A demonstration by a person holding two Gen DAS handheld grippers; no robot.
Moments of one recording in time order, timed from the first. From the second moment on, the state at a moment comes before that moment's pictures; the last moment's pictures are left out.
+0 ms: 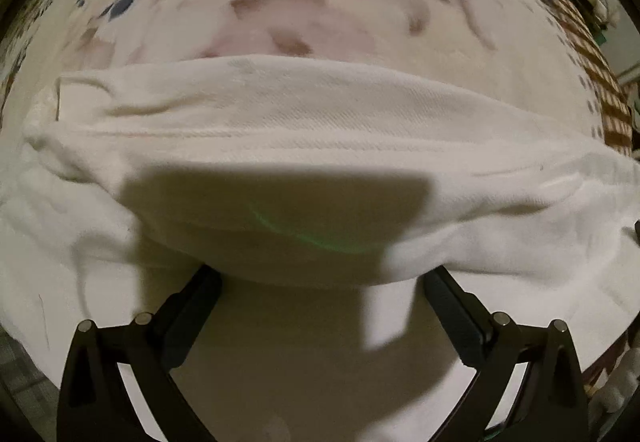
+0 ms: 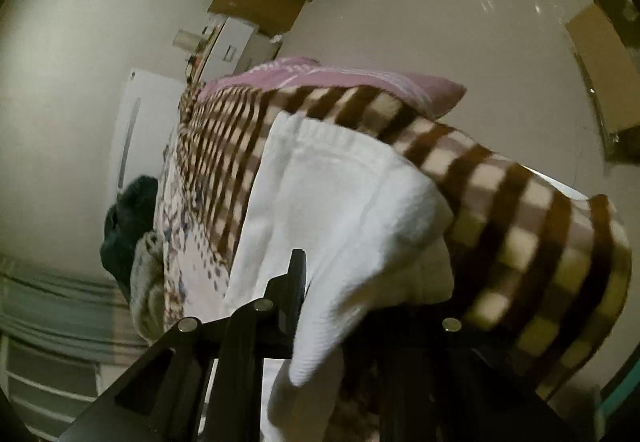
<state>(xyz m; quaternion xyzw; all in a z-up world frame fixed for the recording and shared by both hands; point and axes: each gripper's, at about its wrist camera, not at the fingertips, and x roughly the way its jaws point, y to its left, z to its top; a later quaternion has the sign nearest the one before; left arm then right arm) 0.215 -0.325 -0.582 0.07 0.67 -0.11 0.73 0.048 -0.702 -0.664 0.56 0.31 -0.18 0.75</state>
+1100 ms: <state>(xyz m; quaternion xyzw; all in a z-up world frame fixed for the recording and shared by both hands) 0.224 -0.013 -0.471 -0.12 0.58 -0.04 0.80 0.189 -0.309 -0.576 0.34 0.45 0.06 0.82</state>
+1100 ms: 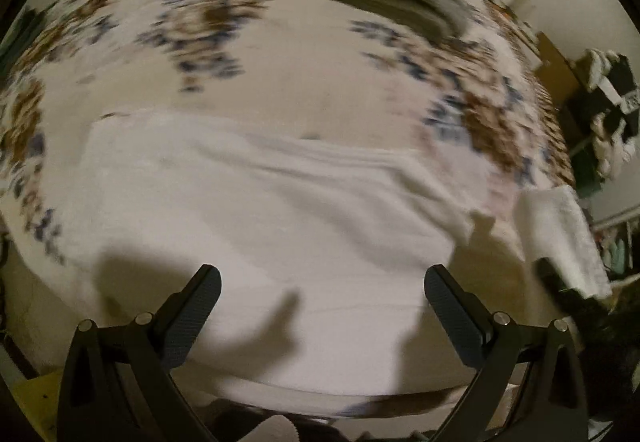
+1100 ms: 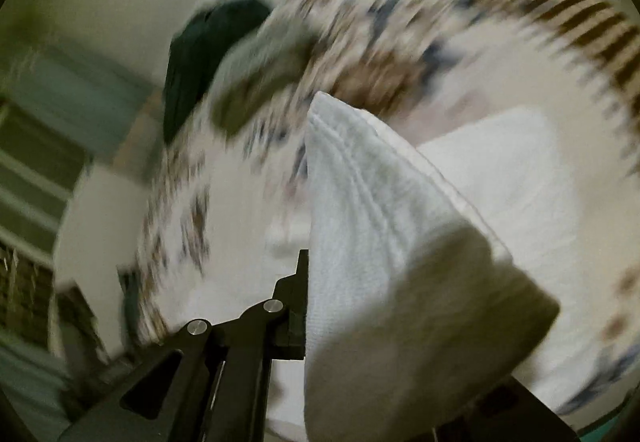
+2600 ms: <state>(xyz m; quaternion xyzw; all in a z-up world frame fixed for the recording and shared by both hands) 0.252 -0.031 -0.545 -0.17 0.63 -0.14 0.74 0.190 -0.348 -0.652 0.15 0.66 -0.13 0.72</state>
